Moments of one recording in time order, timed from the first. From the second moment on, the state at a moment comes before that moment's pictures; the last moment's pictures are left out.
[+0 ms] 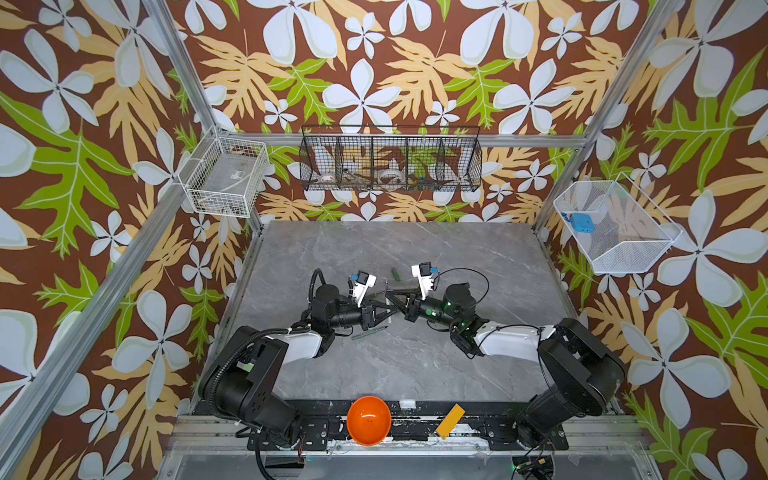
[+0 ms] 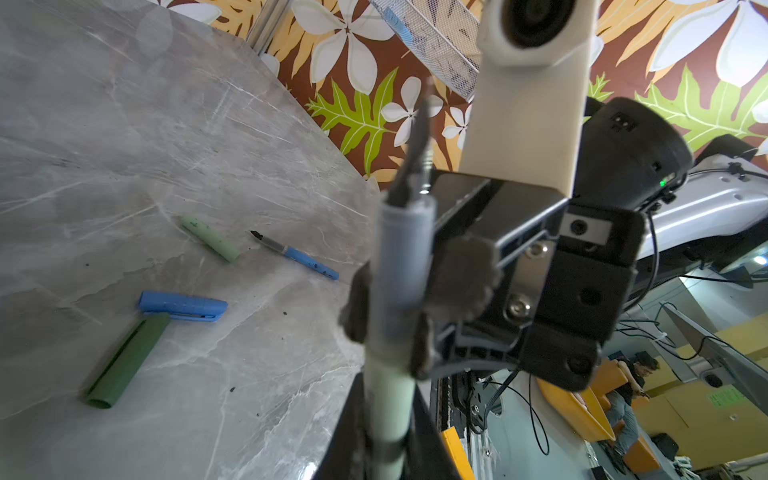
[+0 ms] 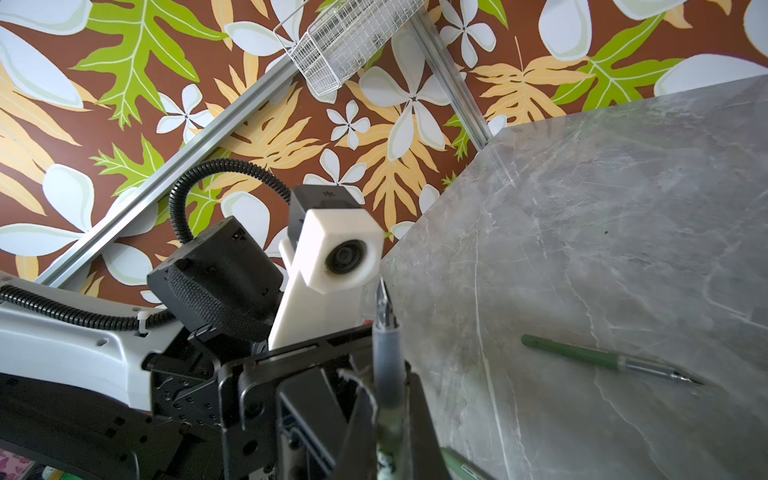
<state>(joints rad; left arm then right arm) -0.40 1.52 0.51 0.84 0.93 -0.61 0.68 1.60 0.69 0.89 -0.45 0.64</state>
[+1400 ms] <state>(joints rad) -0.53 1.24 0.46 0.47 0.38 -0.23 0.44 1.85 1.48 -0.79 -0.01 0.13</state>
